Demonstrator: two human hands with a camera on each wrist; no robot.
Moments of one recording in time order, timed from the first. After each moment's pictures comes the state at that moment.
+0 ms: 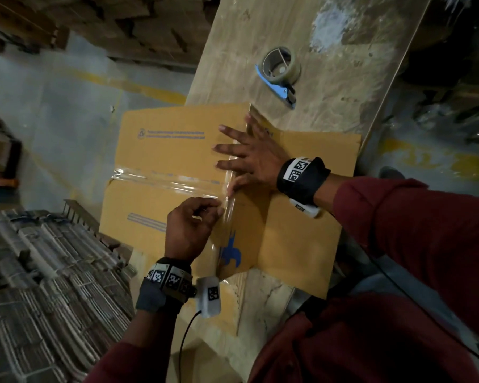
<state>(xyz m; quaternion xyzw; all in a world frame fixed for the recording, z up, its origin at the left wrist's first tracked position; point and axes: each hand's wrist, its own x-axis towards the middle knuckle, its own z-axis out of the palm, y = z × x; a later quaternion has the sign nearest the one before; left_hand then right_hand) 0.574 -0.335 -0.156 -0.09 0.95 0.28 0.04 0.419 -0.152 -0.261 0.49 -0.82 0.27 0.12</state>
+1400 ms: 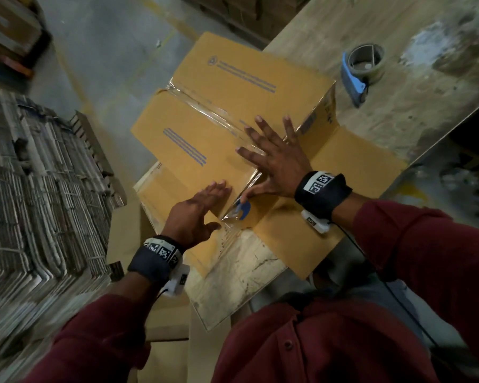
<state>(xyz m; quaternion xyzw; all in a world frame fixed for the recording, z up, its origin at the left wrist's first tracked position) 0.701 -0.400 -0.173 0.01 0.99 0.10 0.09 0.505 -0.197 -0.237 0.50 -0.85 0.16 0.05</state>
